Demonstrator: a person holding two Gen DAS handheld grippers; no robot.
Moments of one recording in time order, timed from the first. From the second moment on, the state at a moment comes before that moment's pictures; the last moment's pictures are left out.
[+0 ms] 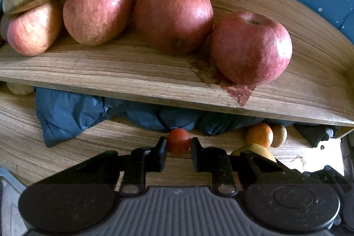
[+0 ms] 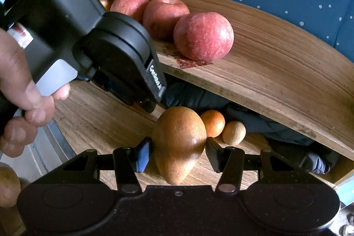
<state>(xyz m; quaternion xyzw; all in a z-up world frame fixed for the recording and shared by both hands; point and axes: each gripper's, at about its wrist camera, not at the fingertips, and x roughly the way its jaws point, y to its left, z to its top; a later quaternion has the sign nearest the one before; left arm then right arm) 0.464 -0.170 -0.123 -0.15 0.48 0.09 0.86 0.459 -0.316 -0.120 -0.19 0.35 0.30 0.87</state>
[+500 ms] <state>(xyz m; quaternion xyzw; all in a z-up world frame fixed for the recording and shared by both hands) 0.423 -0.173 -0.118 -0.15 0.48 0.06 0.86 0.440 -0.324 -0.117 -0.16 0.35 0.27 0.88</state>
